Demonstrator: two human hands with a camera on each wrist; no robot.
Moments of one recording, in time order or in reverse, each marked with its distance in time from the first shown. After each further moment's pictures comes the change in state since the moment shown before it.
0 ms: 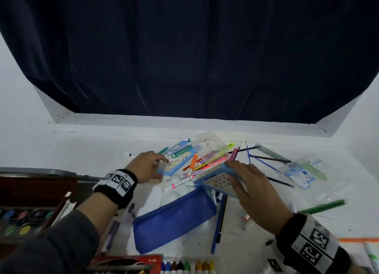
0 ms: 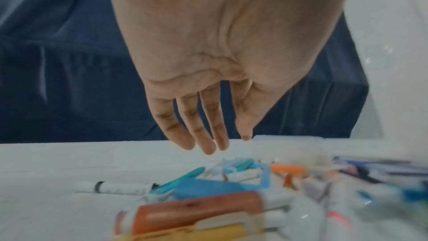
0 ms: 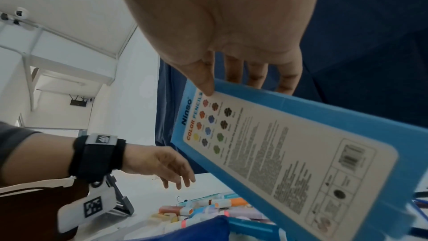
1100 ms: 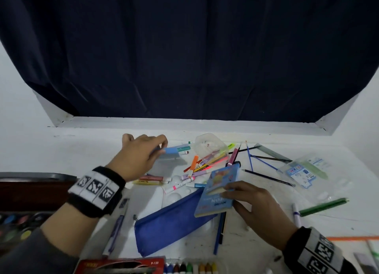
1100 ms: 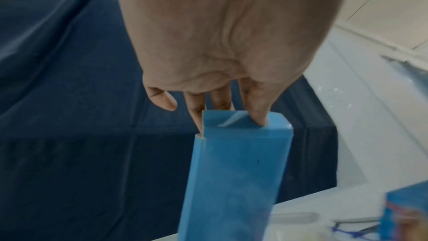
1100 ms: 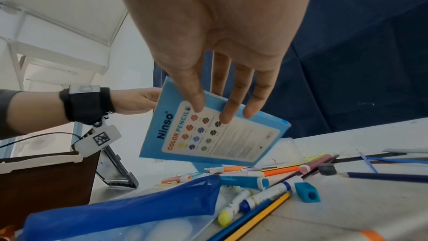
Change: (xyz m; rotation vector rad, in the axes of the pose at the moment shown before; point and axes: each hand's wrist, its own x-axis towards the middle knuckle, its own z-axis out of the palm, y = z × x) left_hand -0.044 0.050 -0.067 0.192 0.294 0.232; right_hand -0.024 0.030 0.017 0.064 -0.121 -0.074
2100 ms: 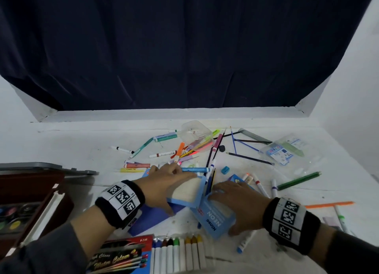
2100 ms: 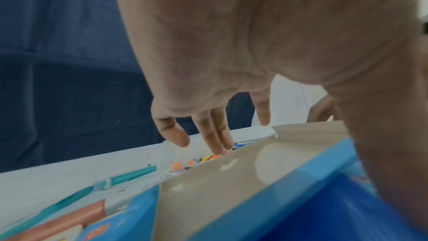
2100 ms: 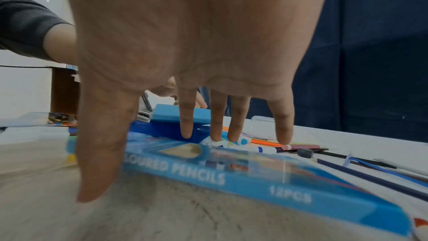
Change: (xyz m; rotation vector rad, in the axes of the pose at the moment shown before) left_hand -0.030 0.070 0.075 -0.002 -0.681 0.195; right_hand -0.020 0.000 -0.006 -0.435 -0.741 0.010
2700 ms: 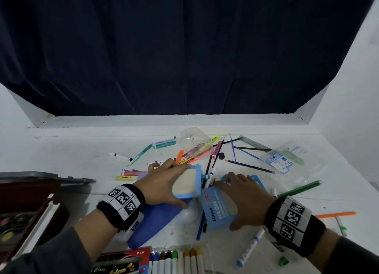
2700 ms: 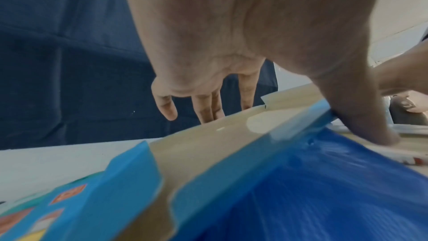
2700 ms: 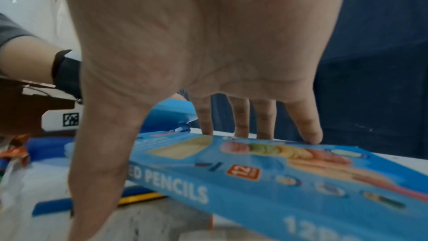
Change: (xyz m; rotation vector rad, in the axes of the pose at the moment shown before) left_hand 0.019 -0.012 0.001 -0.118 0.268 -0.075; right_hand 0.006 0.018 -0.013 -0.012 0.110 0.223
